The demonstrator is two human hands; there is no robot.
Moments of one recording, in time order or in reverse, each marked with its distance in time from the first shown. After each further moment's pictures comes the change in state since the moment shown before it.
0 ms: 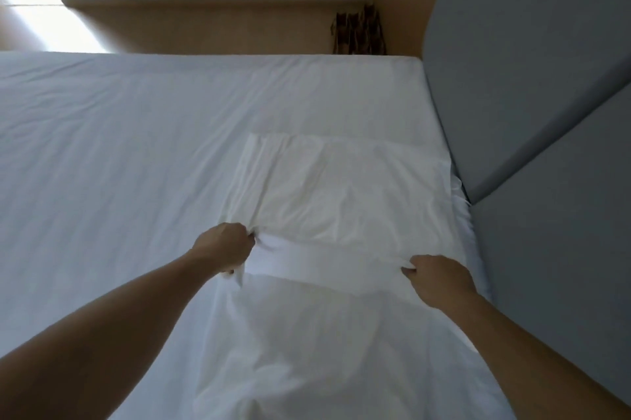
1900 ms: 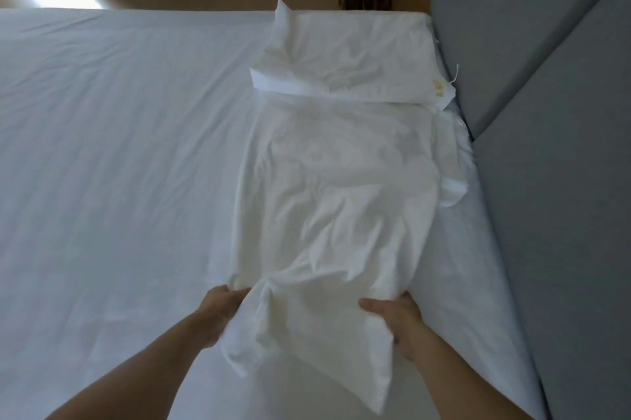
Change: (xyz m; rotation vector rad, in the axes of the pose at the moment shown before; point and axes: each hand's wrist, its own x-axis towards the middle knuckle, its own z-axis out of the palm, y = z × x) left_hand -0.160 -0.067 0.206 -1.271 -0.269 -0.398; right_hand -0.152 -0.056 0.173 1.391 -0.298 0.622
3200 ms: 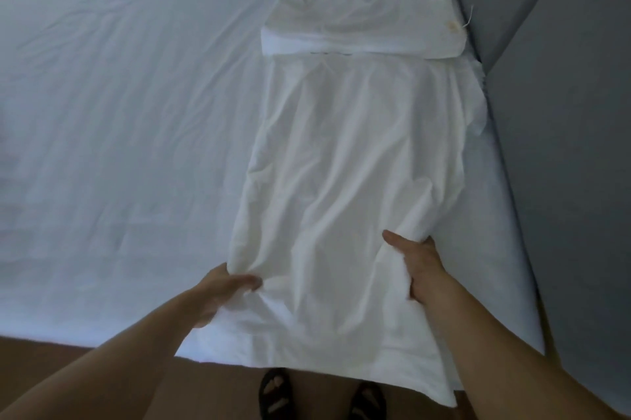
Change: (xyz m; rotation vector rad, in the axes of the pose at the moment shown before) left_hand -0.063 -0.129 -0.003 0.163 -0.015 -0.010; right_hand -0.027 0.075 -0.028 0.290 -0.007 -0.223
